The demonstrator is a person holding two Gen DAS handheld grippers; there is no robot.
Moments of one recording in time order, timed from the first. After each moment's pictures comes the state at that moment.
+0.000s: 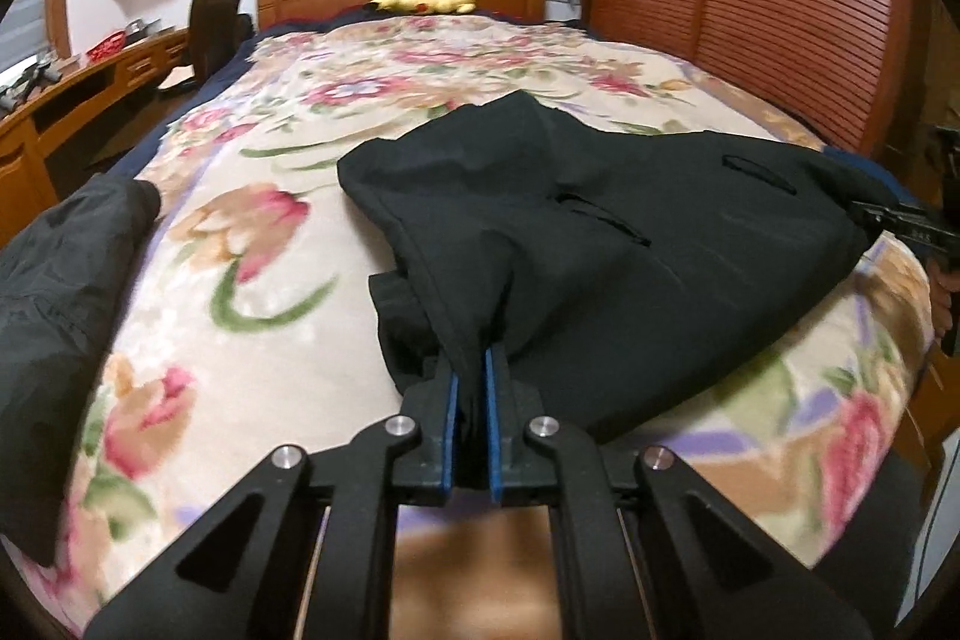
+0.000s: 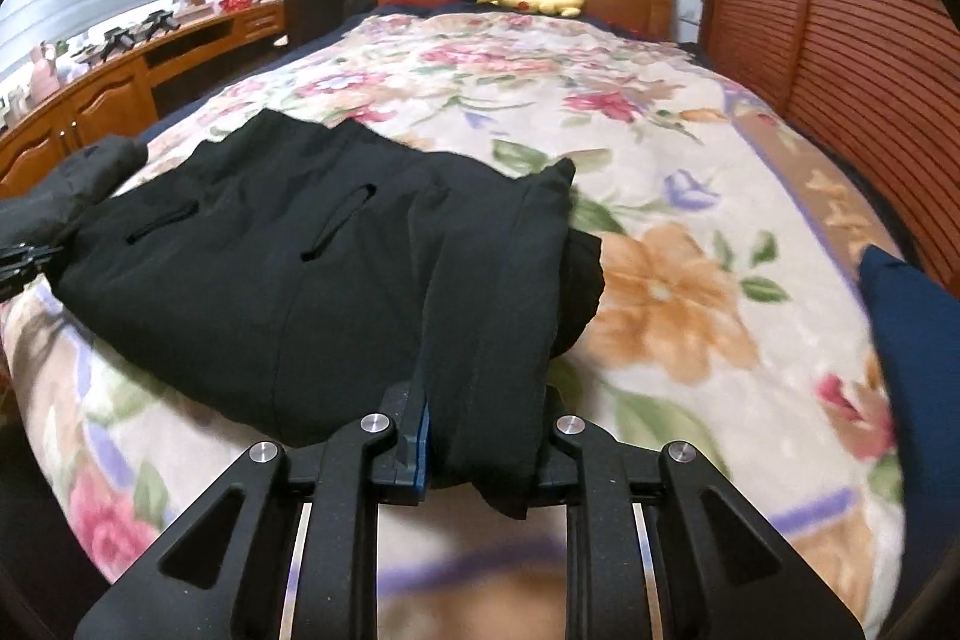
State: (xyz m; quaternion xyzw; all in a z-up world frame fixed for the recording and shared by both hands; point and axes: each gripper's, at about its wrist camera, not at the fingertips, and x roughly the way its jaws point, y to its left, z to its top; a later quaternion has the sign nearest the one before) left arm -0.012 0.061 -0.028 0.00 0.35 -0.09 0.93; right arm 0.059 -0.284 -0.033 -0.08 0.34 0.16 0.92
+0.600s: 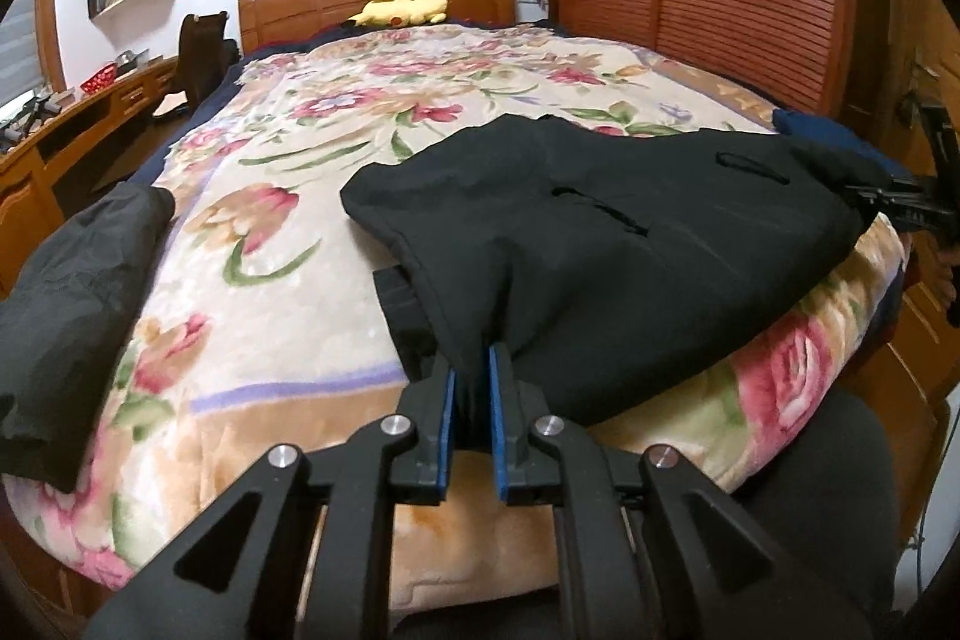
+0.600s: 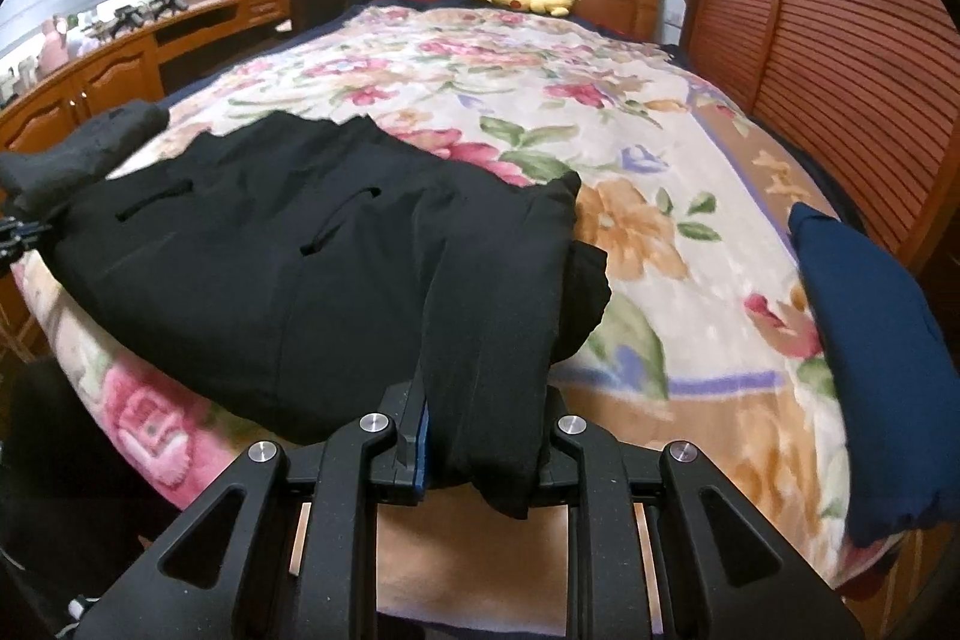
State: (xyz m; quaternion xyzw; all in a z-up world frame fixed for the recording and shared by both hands) left arm -0.094 0.036 -0.011 0.03 0.34 -0.09 0.93; right arm -0.020 -0.302 -0.034 -0.11 0.35 0.14 0.92
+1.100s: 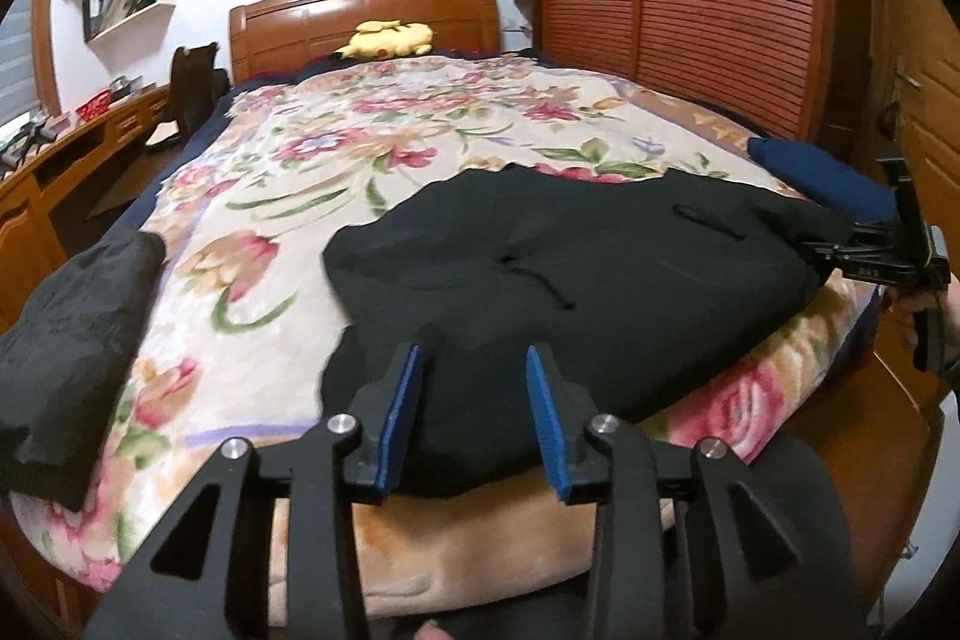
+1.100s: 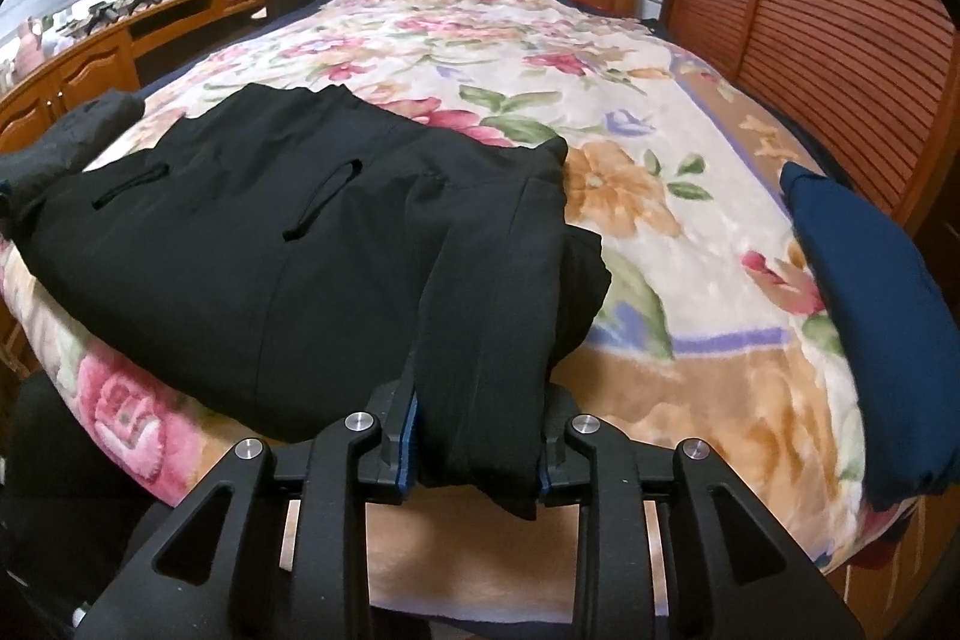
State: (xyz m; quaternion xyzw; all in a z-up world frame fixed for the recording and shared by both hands) left arm -0.100 0.002 0.023 0.03 0.31 -0.11 0.94; right arm -0.020 -0.306 -0.052 -0.10 0.37 0.12 0.92
